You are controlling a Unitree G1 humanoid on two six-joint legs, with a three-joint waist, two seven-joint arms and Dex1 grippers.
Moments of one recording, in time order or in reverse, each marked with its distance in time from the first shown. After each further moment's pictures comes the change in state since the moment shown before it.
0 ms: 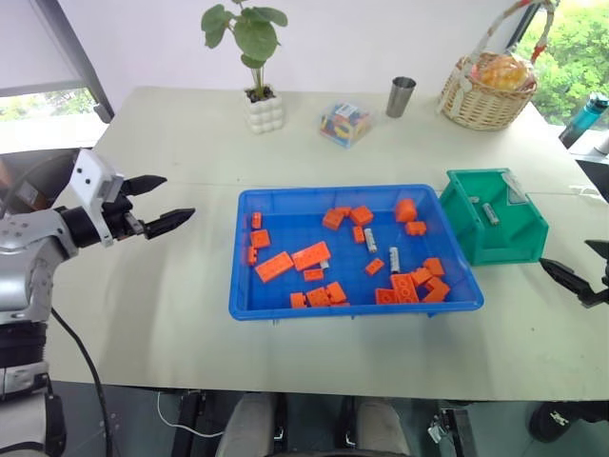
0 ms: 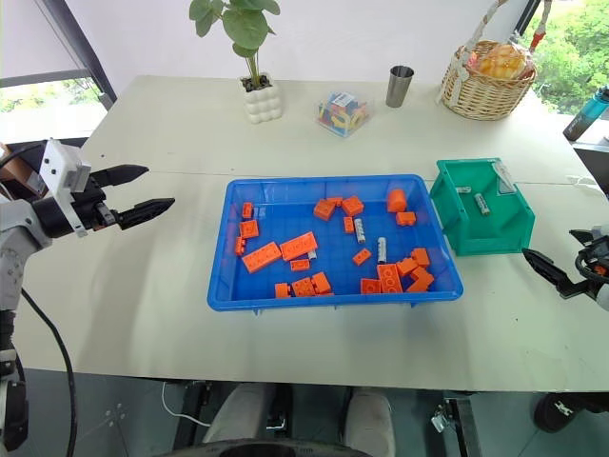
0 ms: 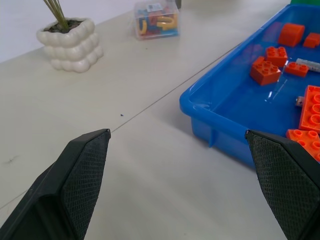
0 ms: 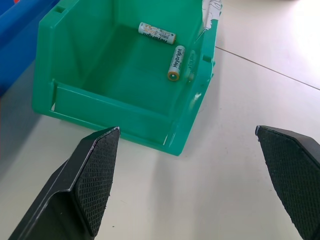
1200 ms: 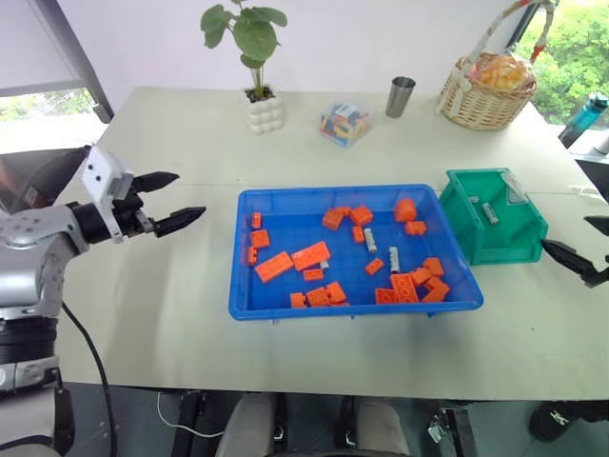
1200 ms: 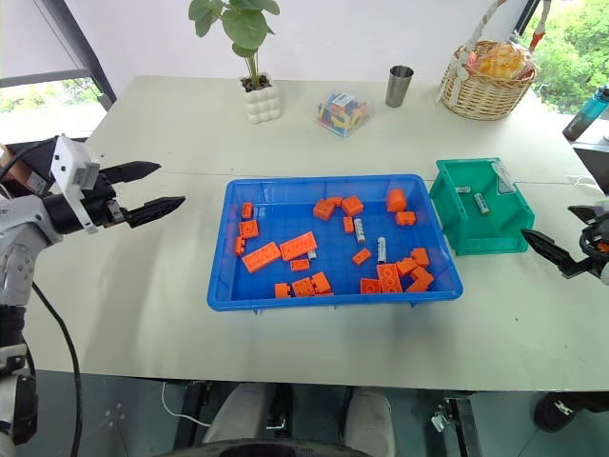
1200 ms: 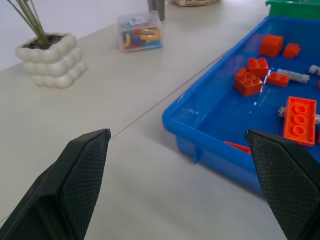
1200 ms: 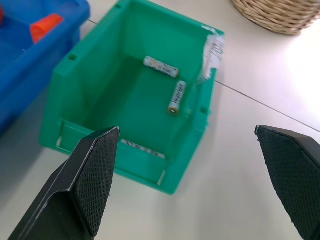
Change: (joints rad) left arm -0.034 -0.036 -0.035 -0.027 -0.006 0.009 -0.032; right arm -0.149 -0.062 0.063 -0.005 0.012 0.034 0.059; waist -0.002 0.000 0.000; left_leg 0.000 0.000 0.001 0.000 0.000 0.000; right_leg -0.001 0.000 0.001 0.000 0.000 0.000
